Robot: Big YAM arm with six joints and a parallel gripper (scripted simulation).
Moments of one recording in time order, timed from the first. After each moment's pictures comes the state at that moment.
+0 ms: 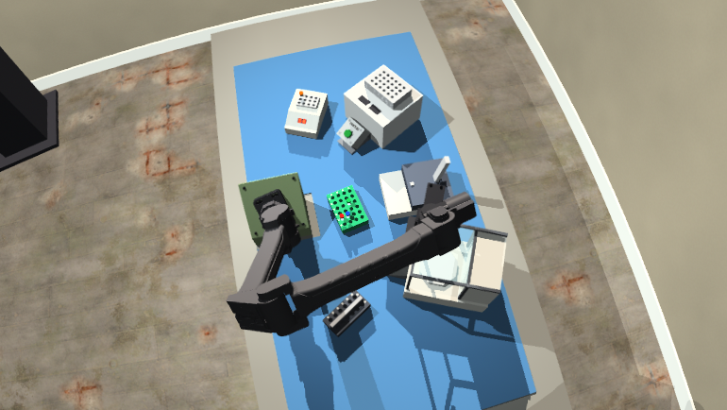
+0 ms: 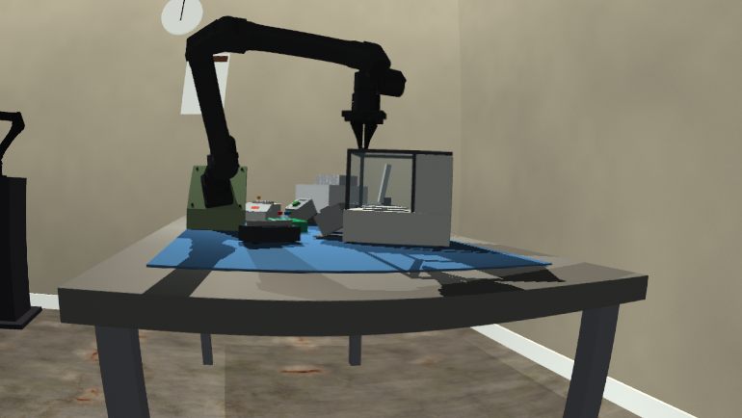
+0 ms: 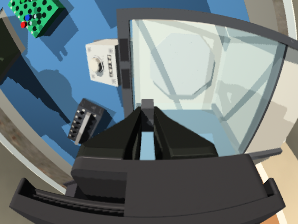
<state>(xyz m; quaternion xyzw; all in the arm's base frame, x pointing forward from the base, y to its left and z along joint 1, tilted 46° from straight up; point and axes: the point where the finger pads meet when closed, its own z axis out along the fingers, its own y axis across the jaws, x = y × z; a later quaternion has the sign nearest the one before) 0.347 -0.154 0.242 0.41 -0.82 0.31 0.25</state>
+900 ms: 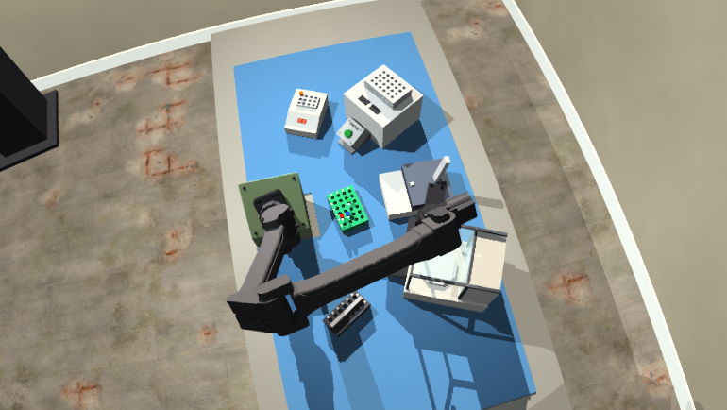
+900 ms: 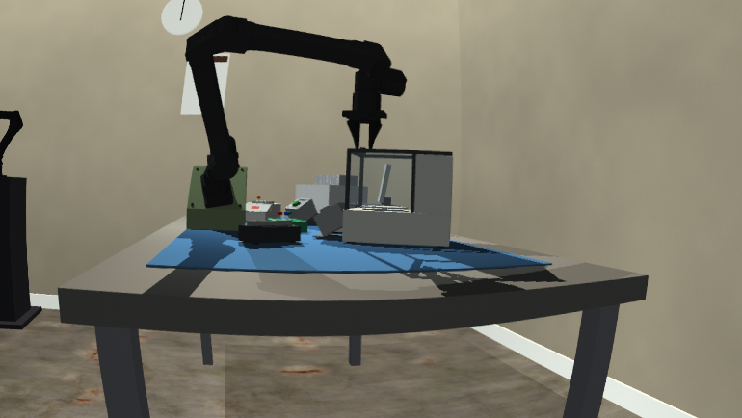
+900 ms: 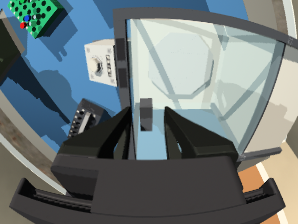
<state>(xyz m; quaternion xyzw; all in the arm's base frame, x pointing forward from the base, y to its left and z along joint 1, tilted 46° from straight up) 0.348 -0.154 0.243 0.41 -0.82 0.31 0.25</state>
